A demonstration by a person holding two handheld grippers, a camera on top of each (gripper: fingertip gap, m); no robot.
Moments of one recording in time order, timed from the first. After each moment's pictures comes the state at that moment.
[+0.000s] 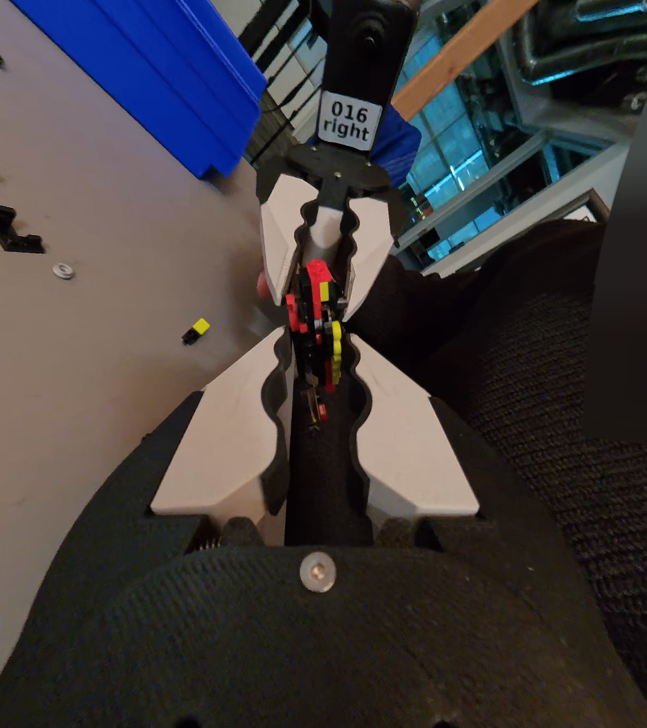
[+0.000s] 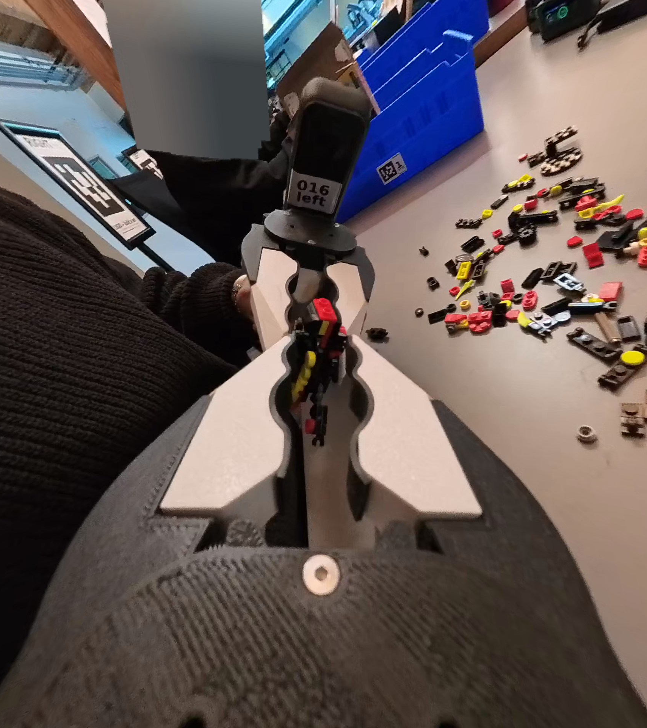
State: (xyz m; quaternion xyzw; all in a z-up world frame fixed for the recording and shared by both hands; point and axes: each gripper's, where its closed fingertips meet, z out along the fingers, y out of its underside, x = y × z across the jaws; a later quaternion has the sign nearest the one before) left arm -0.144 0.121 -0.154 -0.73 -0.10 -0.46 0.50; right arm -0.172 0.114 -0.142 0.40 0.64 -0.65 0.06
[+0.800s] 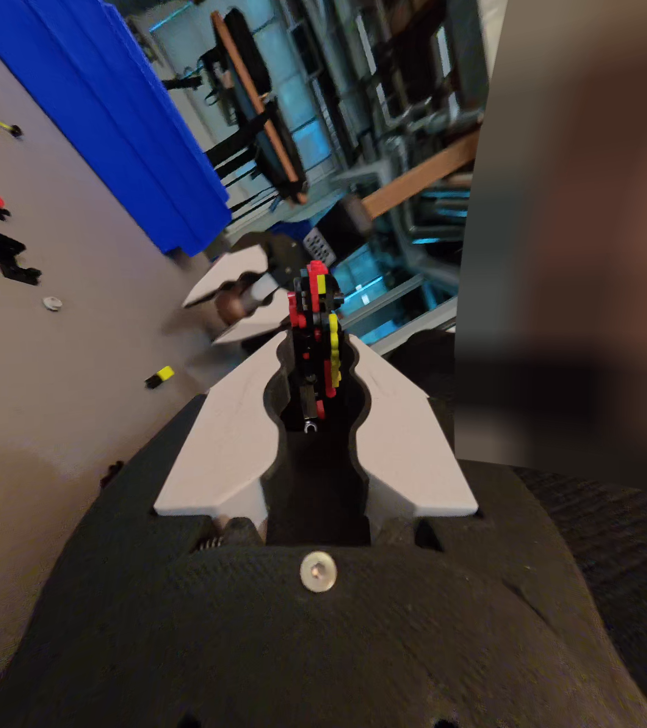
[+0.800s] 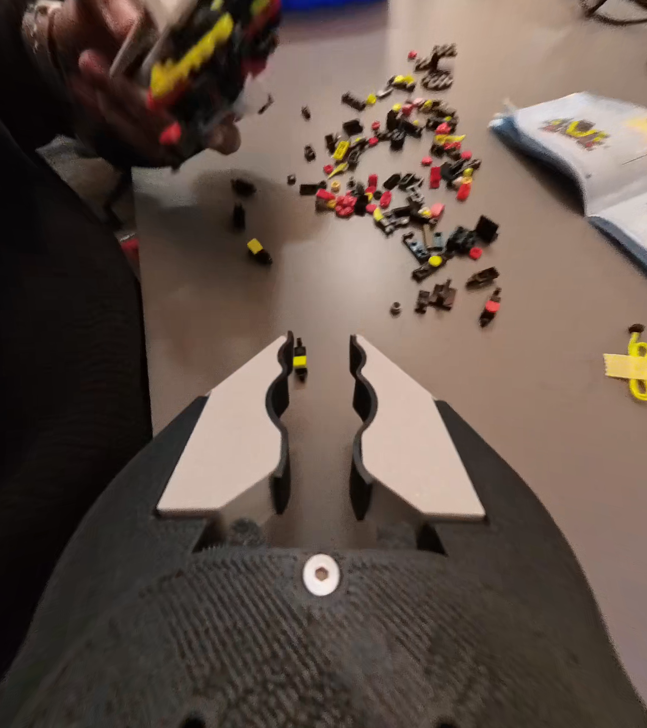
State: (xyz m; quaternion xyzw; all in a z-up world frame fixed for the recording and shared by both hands) left arm -0.181 0.112 -0.122 -0.59 -0.19 -0.56 0.55; right arm -0.160 0.192 -0.200 0.34 0.81 -0.45 -0.14
